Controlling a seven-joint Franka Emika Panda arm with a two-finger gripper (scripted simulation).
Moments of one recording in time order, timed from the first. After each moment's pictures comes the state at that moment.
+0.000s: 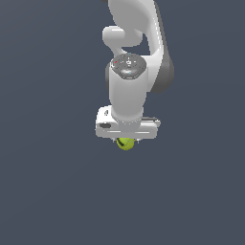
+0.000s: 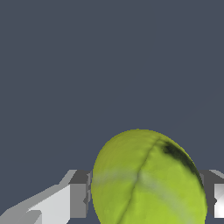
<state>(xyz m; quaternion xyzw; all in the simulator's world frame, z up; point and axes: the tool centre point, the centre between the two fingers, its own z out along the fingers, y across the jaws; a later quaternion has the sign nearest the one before) 0.065 0.012 0.202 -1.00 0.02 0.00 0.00</state>
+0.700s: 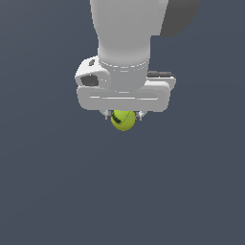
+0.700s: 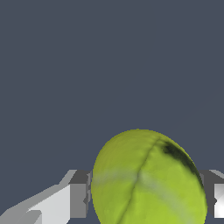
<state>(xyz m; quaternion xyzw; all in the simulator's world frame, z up) 0.079 0.003 0.351 -1.00 0.02 0.00 0.00</state>
